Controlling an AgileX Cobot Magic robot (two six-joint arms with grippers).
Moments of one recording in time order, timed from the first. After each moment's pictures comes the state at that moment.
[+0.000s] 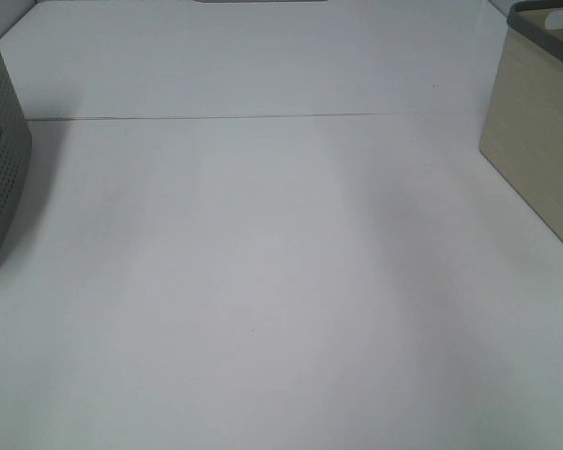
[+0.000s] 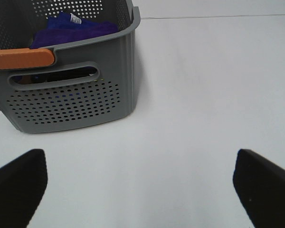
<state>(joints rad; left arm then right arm) 0.04 -0.01 -0.51 -0.06 1.05 0.03 -0.12 2.00 -2.15 0.08 1.22 -0.09</state>
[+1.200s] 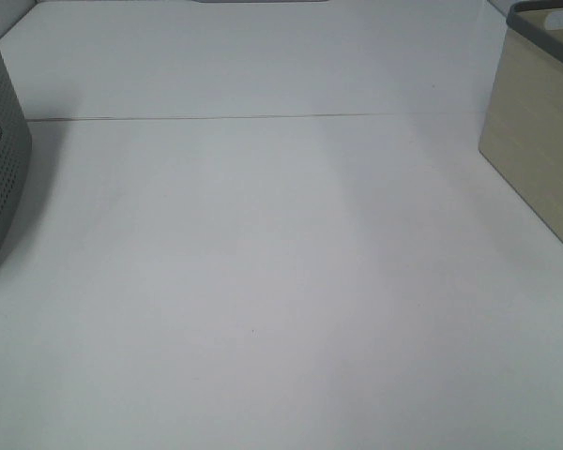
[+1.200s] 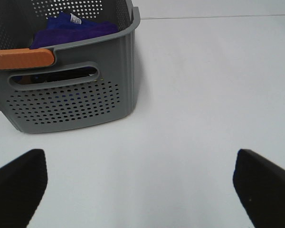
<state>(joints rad) 0.04 -0.01 -0.51 -0.06 1.05 0.03 -0.03 0.04 -0.56 0.07 1.15 -0.09</state>
